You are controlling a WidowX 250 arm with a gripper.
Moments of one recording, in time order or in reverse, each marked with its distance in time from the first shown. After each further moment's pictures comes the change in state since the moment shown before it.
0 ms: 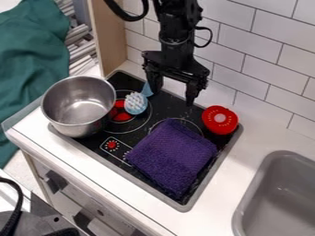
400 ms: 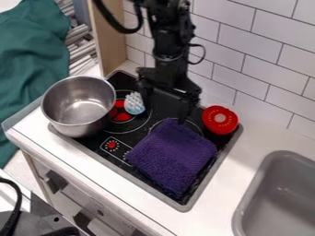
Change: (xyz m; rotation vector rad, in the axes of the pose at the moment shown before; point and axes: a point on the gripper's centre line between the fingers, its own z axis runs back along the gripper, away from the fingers) arm -0.030 0.024 -0.010 -0.015 0.076 0.013
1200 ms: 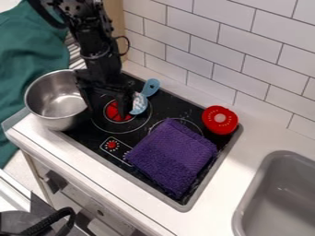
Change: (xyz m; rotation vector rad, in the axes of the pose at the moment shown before) arm -0.030 0.083 -0.010 -0.035 0.016 0.103
